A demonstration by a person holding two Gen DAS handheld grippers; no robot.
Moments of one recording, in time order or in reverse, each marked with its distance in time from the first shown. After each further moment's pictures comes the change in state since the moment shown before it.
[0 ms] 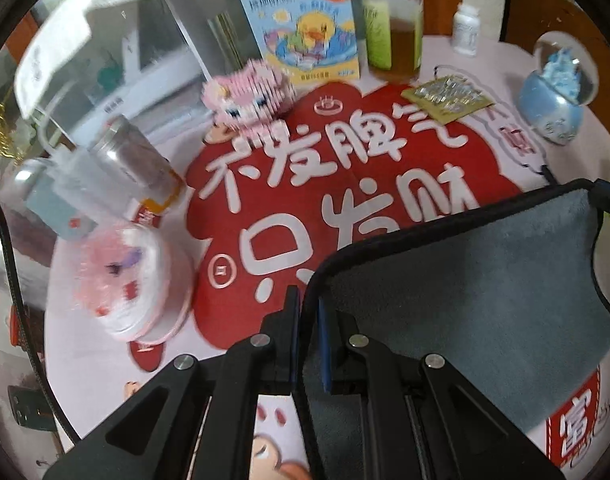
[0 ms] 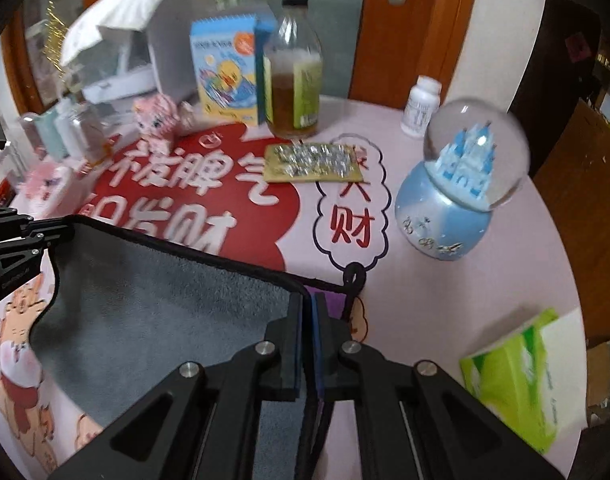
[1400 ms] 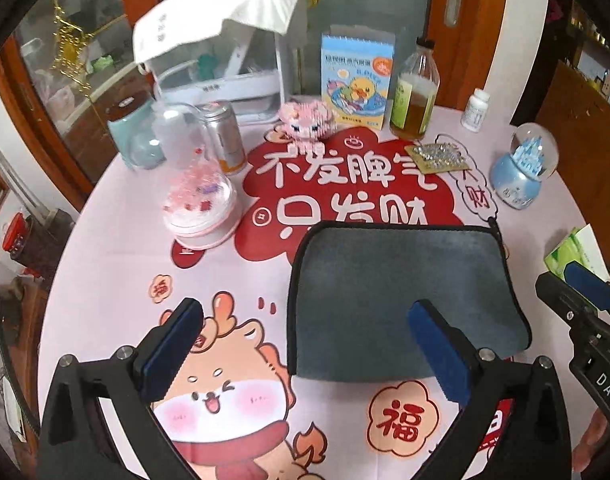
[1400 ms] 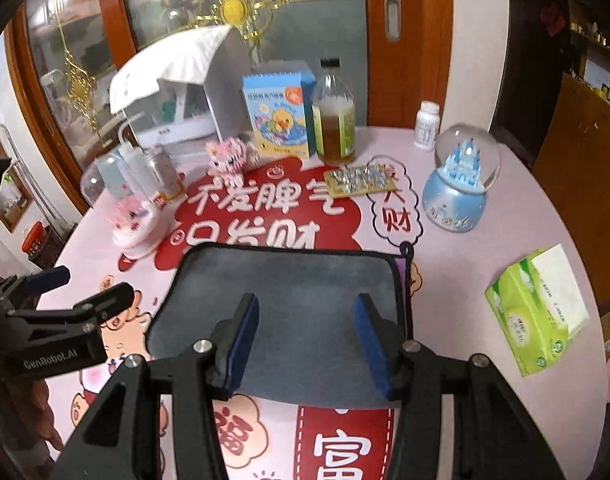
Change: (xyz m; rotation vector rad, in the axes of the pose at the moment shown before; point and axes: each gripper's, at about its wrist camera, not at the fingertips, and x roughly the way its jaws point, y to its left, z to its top) left arm -0.153 0.010 -0.068 -0.304 -0.109 -0.014; right arm -0.126 0.065 -0.028 0.138 -0.105 0.093
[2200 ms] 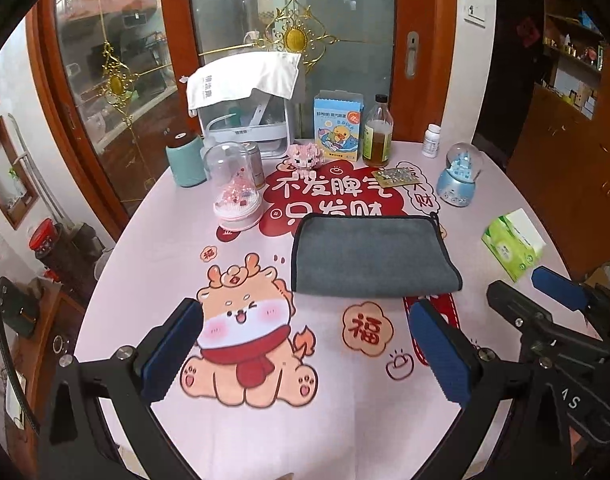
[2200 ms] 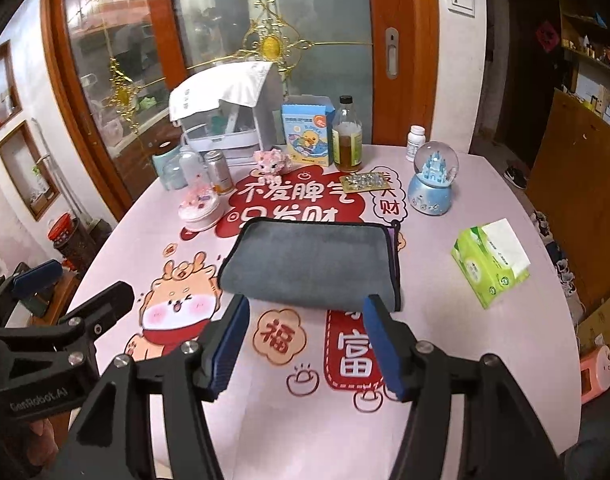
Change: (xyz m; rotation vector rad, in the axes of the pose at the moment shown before) left arm -0.196 -0.011 -0.112 0.003 -0.161 0.012; right arm -0.167 0.032 -0.080 -0.032 -0.058 0.033
